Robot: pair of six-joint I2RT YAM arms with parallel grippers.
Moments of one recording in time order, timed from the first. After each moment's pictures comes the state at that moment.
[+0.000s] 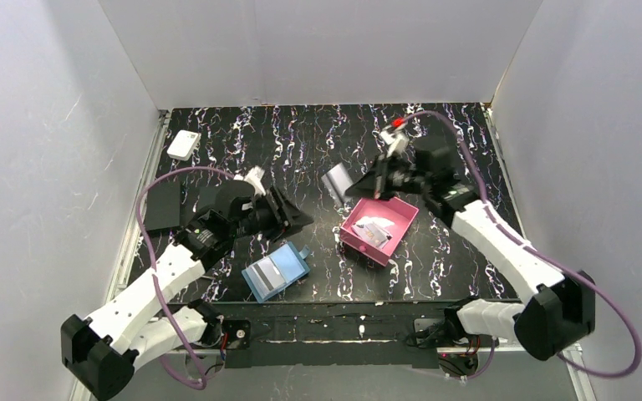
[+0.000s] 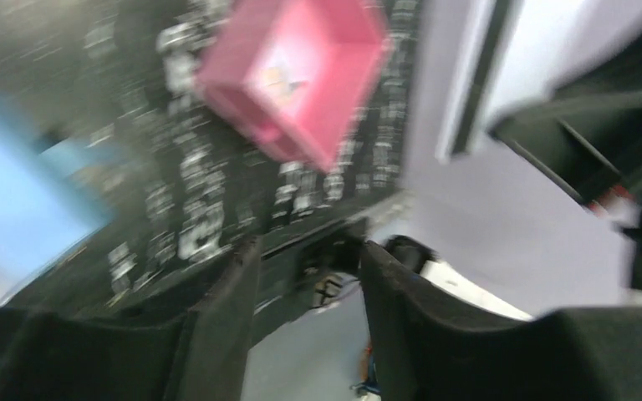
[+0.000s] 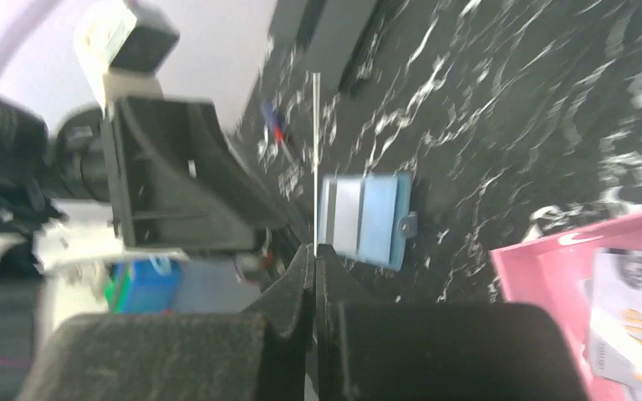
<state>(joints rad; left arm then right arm) -0.63 0.97 0.81 -0.27 0.29 -1.14 0.44 1.19 1.02 -0.19 -0.69 0.70</state>
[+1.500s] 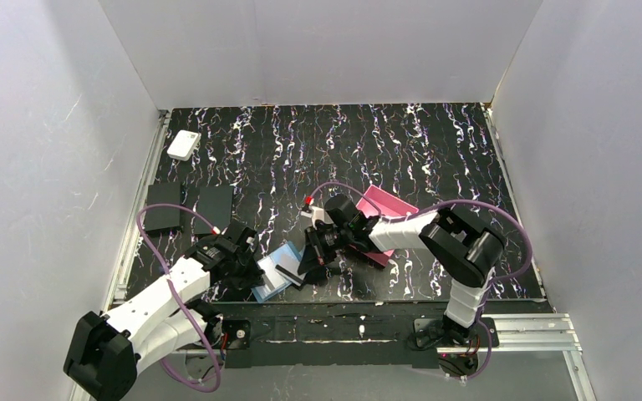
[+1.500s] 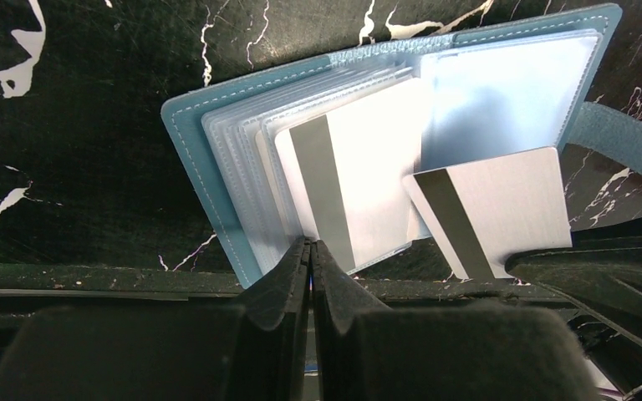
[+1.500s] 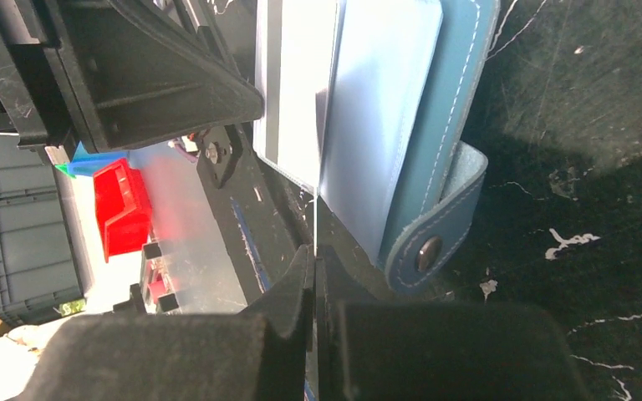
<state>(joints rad) -0.57 0.94 0.49 -0.79 0.00 -1.00 0.92 1.80 0.86 0.22 -0.73 0.66</state>
